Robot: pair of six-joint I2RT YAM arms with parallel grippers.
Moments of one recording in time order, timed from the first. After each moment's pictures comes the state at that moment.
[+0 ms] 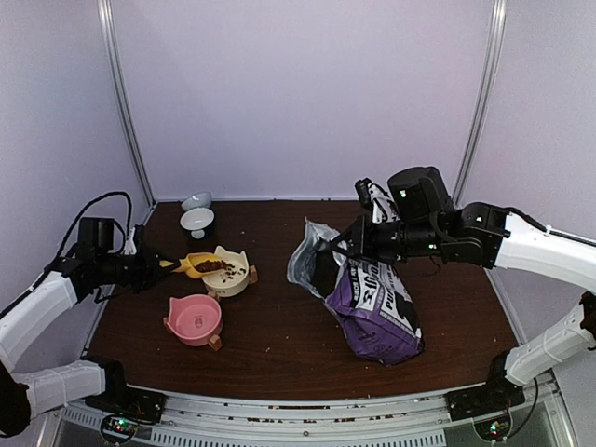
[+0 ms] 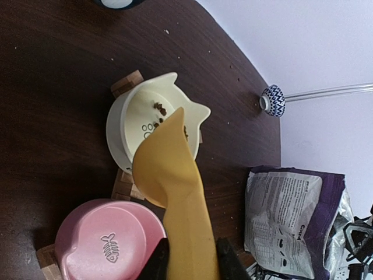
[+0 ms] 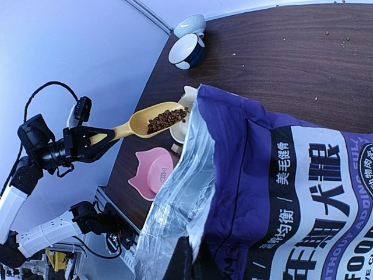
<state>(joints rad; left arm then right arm) -0.09 0.90 0.62 -0.38 0.58 -0.76 0.96 1.31 1.21 -0.41 0.00 0.81</state>
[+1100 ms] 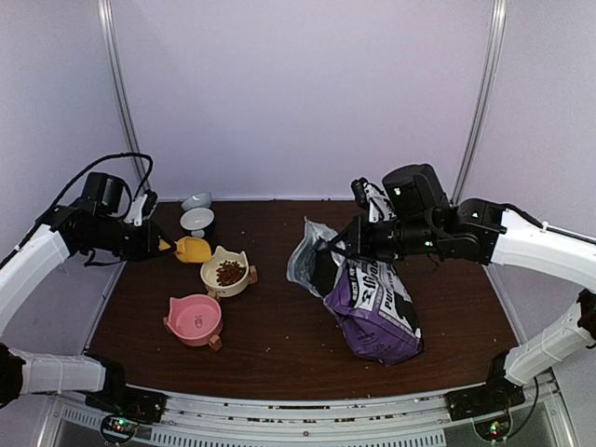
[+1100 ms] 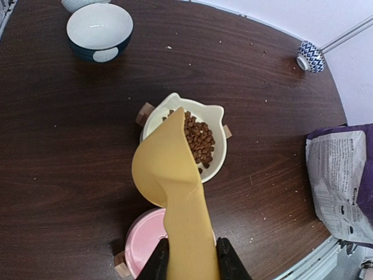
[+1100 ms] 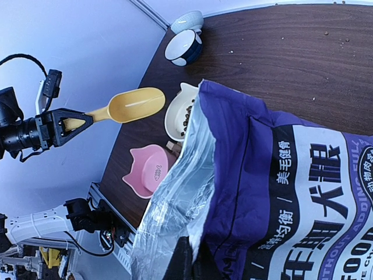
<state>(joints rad) -0.23 1.06 1.03 -0.79 0.32 -0.31 0.96 1.34 1.24 -0.45 0.00 0.79</state>
